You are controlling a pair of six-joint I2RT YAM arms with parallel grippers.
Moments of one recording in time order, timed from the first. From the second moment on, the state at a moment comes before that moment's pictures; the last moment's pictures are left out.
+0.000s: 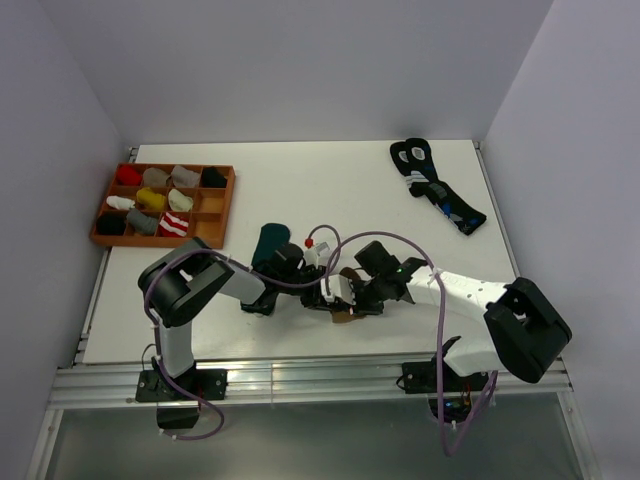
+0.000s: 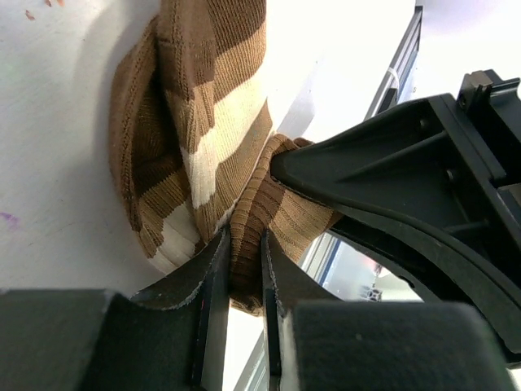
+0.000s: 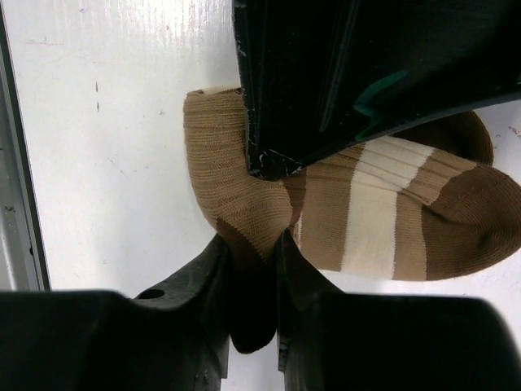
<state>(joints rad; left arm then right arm) -0.81 1.90 0.69 0.59 0.64 -0.90 0.70 1.34 0.62 -0.44 -0.42 -0.87</state>
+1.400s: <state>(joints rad) -0.79 1.58 0.28 0.96 0.29 -0.94 0.66 1.54 0.84 -0.63 -0.44 -0.77</state>
